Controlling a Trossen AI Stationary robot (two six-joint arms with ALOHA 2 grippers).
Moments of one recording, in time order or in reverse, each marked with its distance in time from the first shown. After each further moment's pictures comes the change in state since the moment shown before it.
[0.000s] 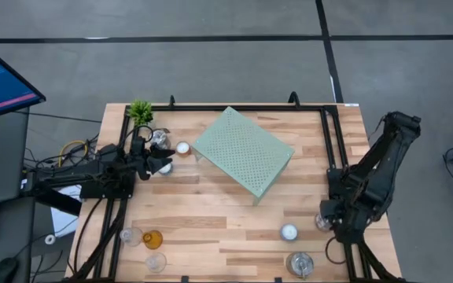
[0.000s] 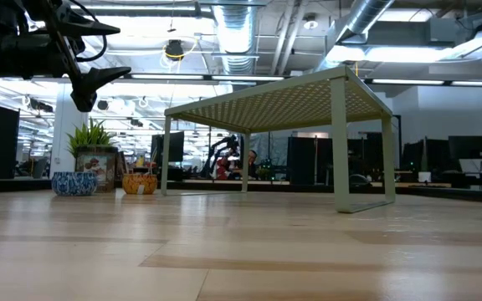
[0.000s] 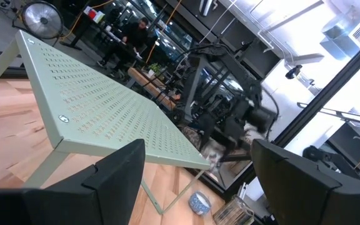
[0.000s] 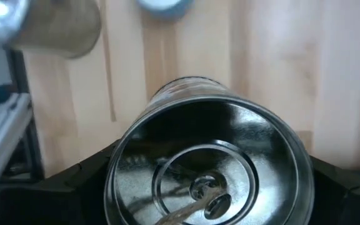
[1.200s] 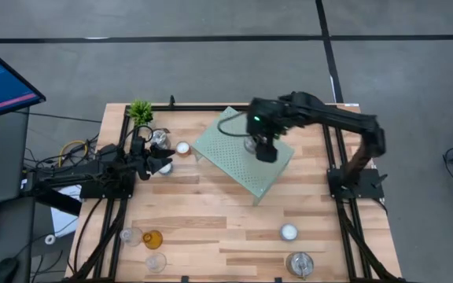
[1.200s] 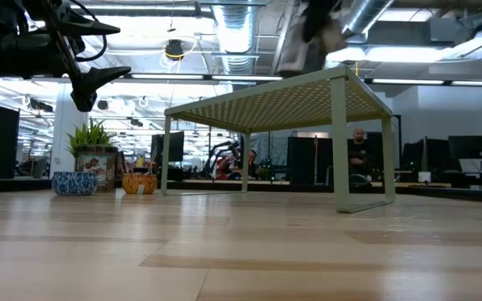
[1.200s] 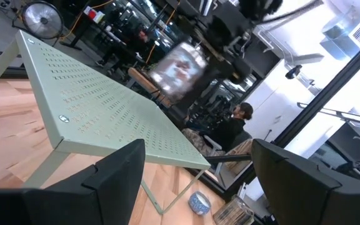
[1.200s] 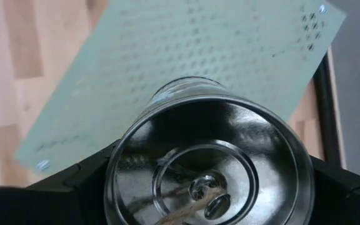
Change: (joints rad) left arm 0.000 0.000 0.000 0.000 0.000 0.000; right arm -1.185 0.640 1.024 -0.193 -0.024 -1.134
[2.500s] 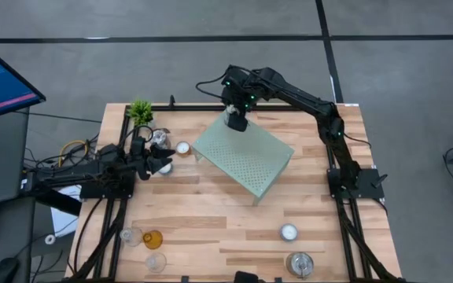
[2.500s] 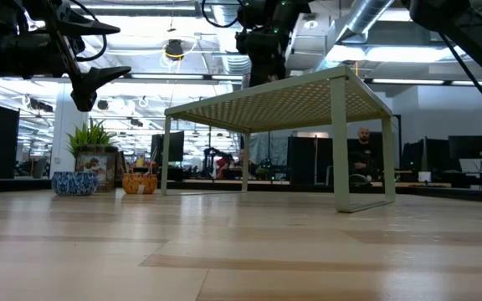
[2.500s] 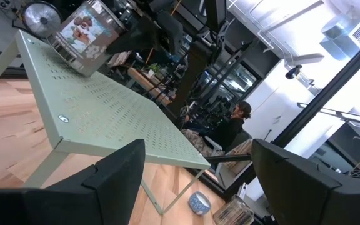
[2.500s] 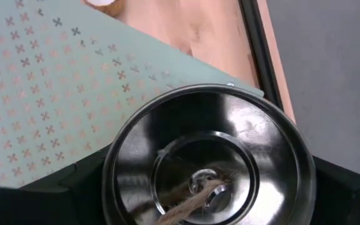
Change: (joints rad) left arm 0.000 0.000 0.000 0.000 0.000 0.000; right arm -0.261 0.420 0.412 0.049 -0.094 -0.140
